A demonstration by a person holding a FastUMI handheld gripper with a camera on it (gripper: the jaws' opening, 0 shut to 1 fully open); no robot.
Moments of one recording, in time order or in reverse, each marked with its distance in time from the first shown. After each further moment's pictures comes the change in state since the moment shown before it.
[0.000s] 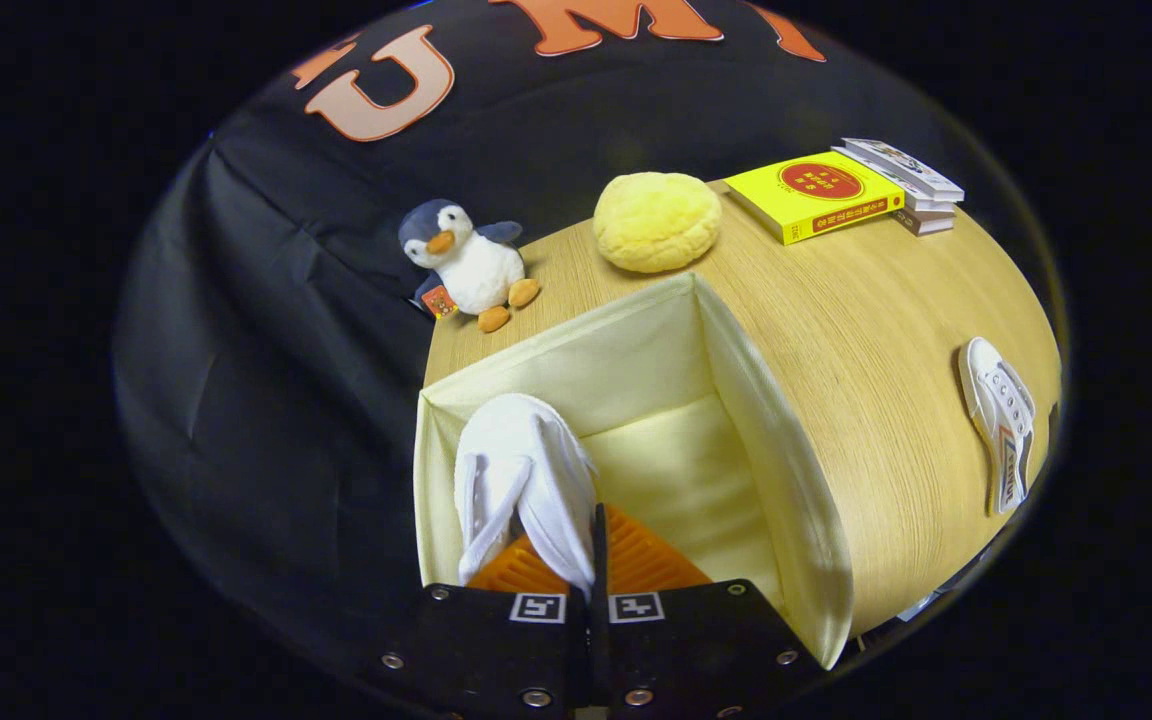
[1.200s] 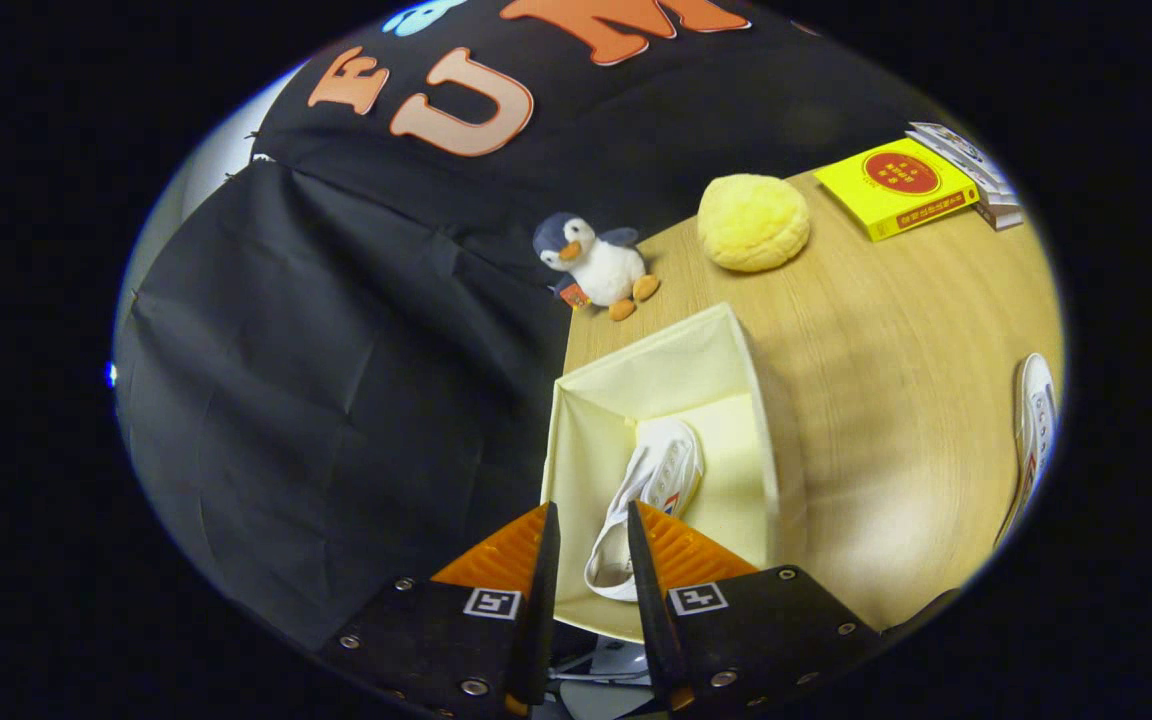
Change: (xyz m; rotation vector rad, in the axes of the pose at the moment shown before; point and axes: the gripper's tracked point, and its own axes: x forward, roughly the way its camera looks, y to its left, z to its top) arm -0.115 -0.003 0.033 -0.010 0.051 0.441
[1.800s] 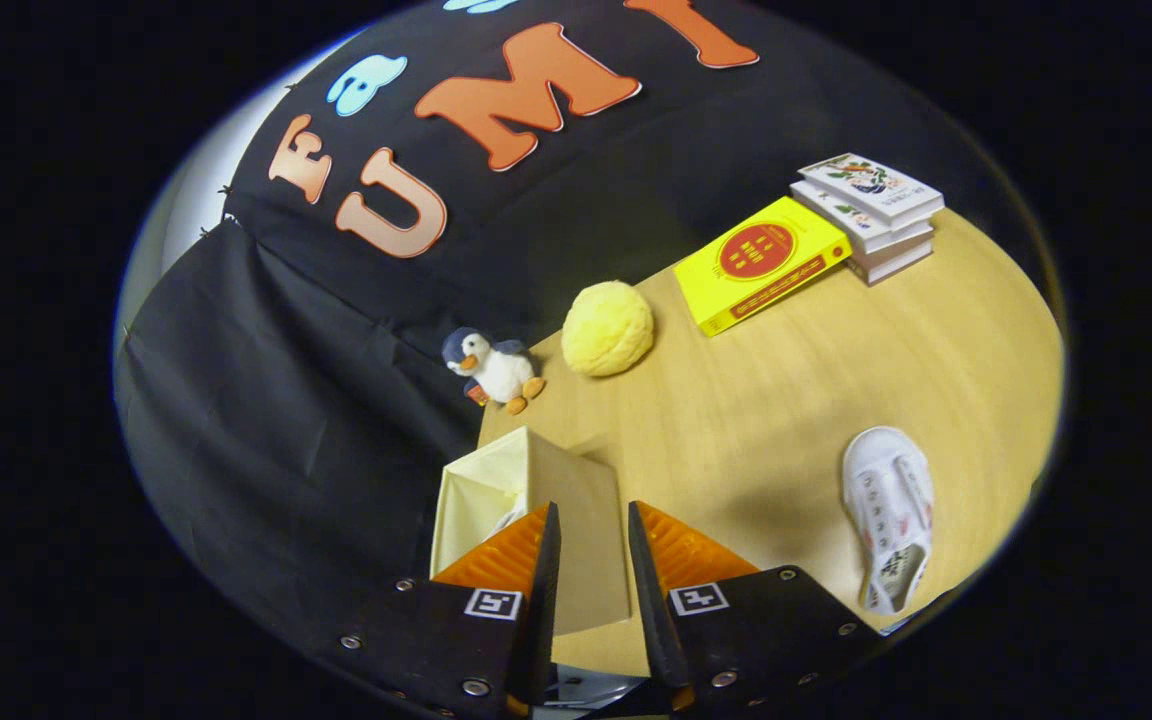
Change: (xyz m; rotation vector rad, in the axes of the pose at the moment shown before) arm -0.114 -0.156 0.063 0.013 -0.218 -0.166
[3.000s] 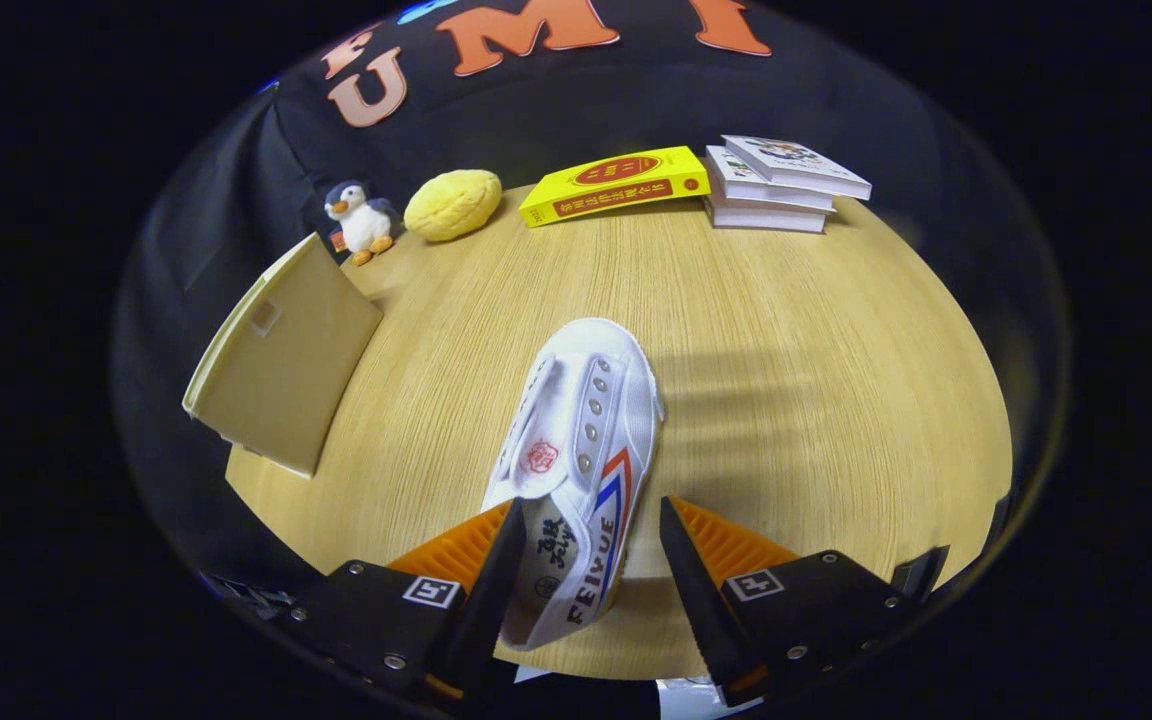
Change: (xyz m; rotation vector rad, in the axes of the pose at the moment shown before) arm -0.021 -0.247 -0.111 -0.396 0.213 -0.239
